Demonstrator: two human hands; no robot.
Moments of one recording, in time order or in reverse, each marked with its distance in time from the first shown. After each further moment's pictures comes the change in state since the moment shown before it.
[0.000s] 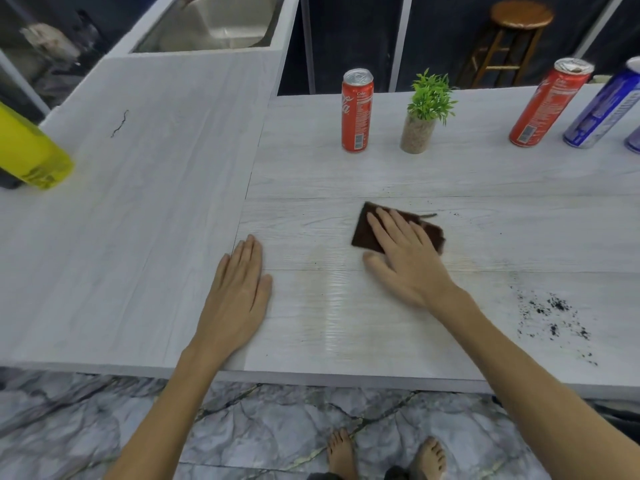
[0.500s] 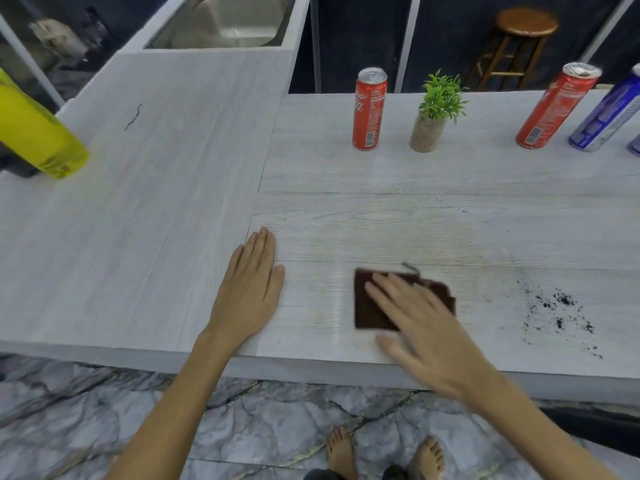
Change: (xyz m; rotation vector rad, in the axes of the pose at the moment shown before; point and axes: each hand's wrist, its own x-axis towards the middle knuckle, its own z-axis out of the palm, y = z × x) left_hand 0.001 -0.005 0.004 -0.013 0.004 0.011; right_hand -0.114 -0.023 0.019 0.036 -0.055 -0.232
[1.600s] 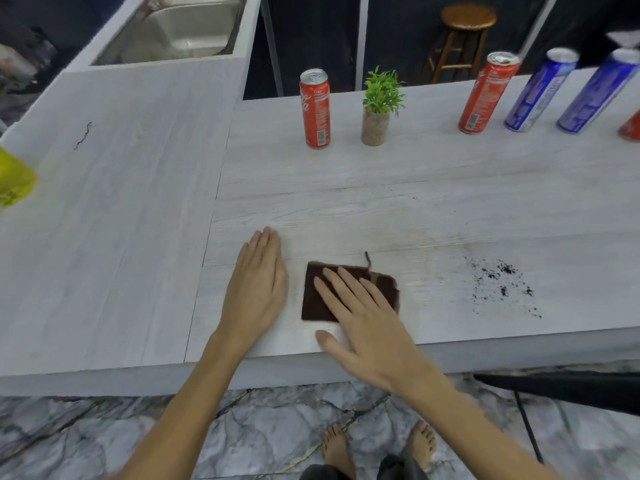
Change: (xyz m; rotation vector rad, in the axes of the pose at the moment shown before) left_hand 0.009 0.081 -0.001 -0.109 0.079 0.078; right_hand 0.002 -0.036 0.017 0.034 0.090 0.094
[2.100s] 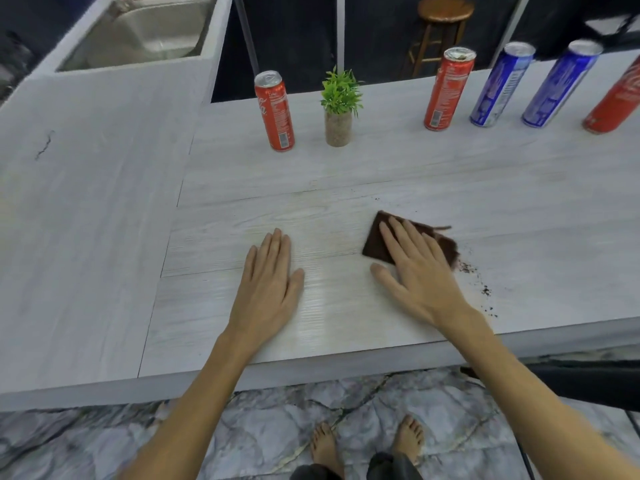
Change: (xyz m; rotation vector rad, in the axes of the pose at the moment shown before) left_hand 0.017 0.060 0.042 0.091 -0.164 0.066; right_hand -0.003 0.142 -0.058 -0.070 0.061 0.313
